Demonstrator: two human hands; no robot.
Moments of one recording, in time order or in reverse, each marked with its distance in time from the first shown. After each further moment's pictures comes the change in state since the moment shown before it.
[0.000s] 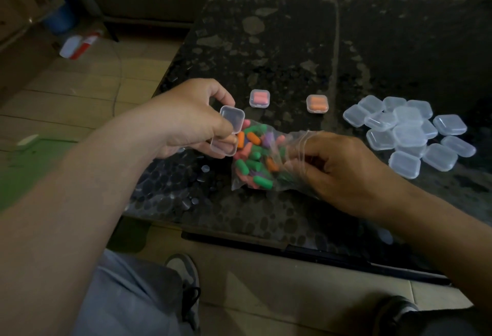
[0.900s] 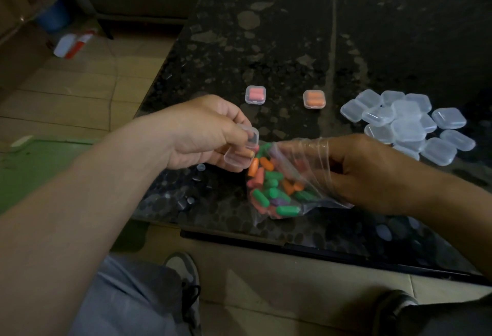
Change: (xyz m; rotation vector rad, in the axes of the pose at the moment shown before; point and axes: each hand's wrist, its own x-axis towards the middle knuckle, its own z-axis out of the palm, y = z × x) left_hand -0.003 0.005 0.023 -0.142 -0.244 -0.074; right_hand -0.008 -0.006 -0.028 0.175 -0.260 0.005
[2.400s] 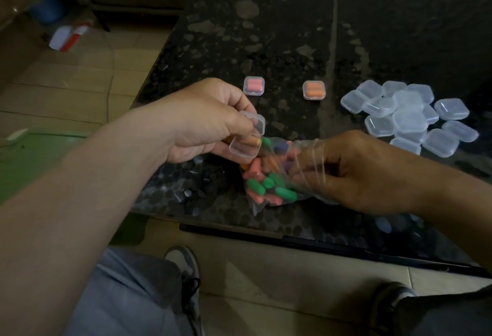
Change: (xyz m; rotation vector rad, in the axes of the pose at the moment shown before) left_hand -0.006 0.005 0.010 0.017 0.039 0.071; right_hand -0.001 0.005 0.004 -0.090 -0.031 -0.038
